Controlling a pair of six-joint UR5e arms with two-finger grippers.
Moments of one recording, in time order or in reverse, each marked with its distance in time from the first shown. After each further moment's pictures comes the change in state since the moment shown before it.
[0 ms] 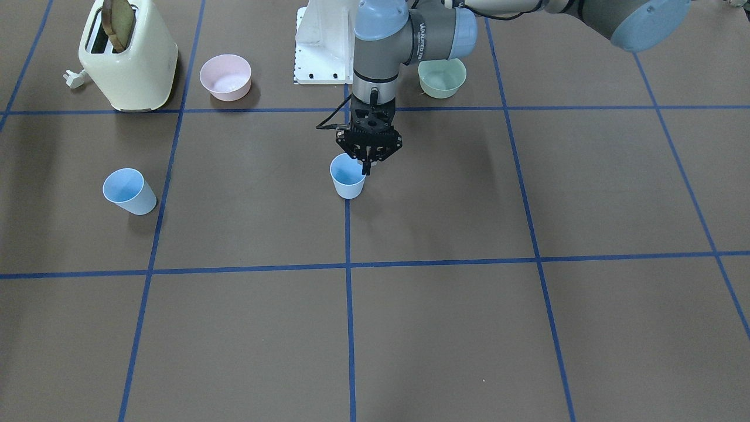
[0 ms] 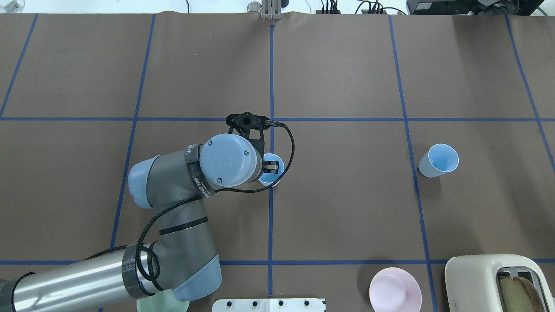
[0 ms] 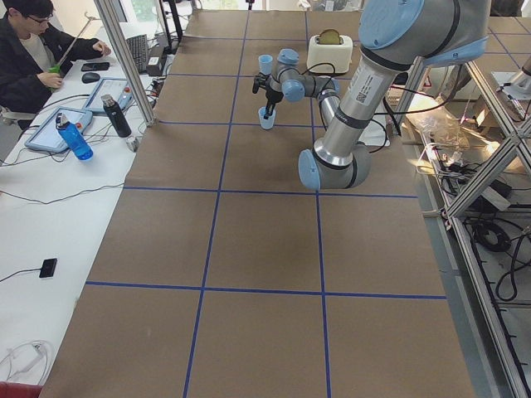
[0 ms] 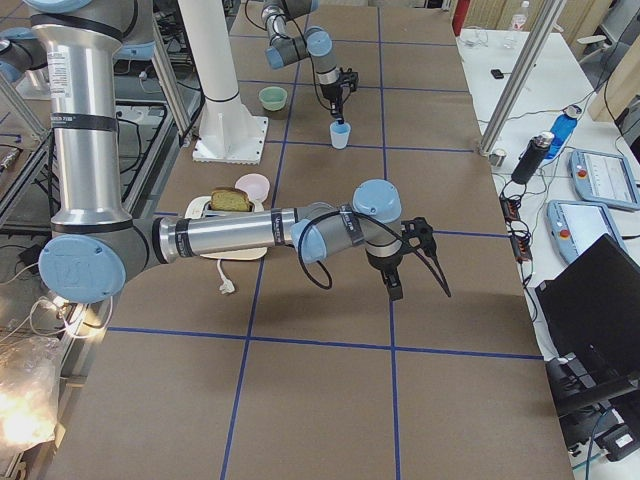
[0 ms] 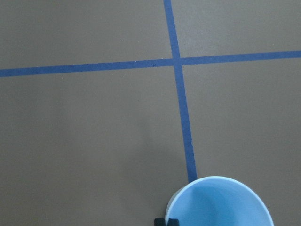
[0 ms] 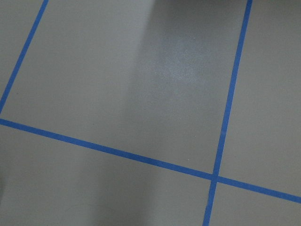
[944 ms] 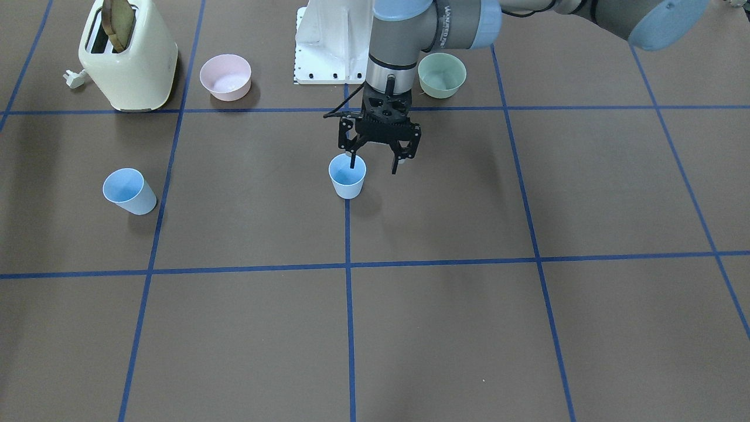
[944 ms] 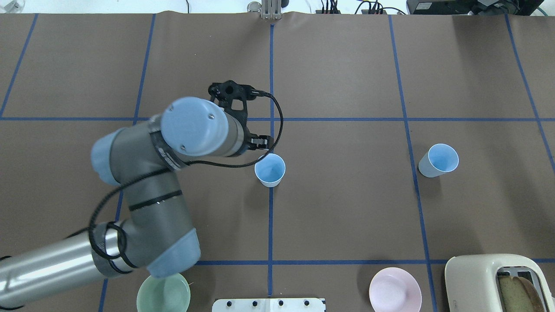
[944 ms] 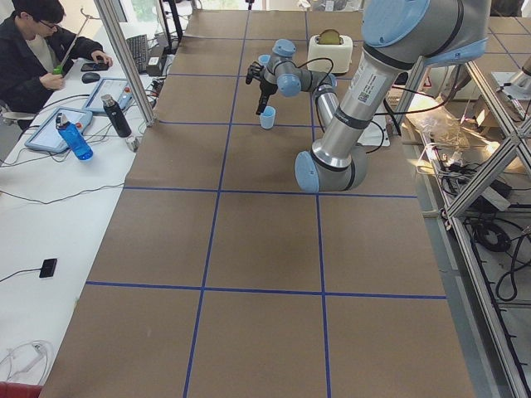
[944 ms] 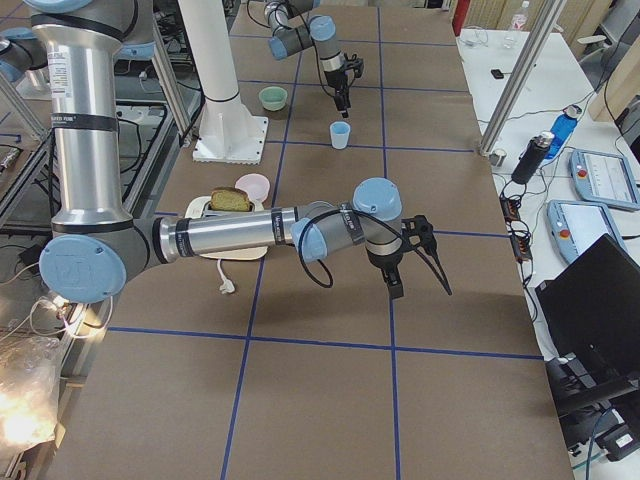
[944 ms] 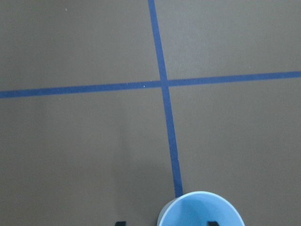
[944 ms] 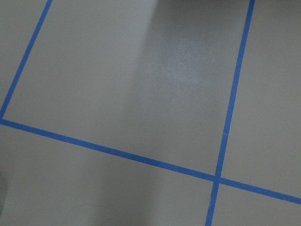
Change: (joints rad) left arm -0.132 0.054 -0.120 -0.002 -0.093 0.112; right arm -0.004 0.003 0.015 0.000 0.012 0.015
